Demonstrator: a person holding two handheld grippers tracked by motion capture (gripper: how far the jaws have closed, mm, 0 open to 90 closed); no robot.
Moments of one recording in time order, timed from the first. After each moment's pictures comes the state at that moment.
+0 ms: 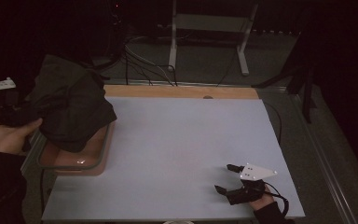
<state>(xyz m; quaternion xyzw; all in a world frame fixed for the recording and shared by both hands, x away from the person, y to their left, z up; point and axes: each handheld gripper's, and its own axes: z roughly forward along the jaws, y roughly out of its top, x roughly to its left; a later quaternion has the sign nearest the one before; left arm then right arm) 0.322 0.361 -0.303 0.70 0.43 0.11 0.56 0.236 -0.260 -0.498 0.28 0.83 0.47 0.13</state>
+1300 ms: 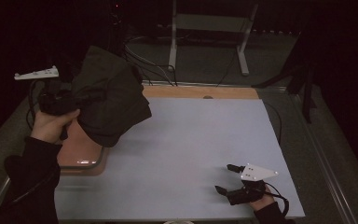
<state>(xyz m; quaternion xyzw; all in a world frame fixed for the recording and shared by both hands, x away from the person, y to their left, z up) 0.351 0.275 -0.291 0.73 0.36 0.06 0.58 0.235 -0.261 -0.497 0.28 0.83 0.47 0.13</state>
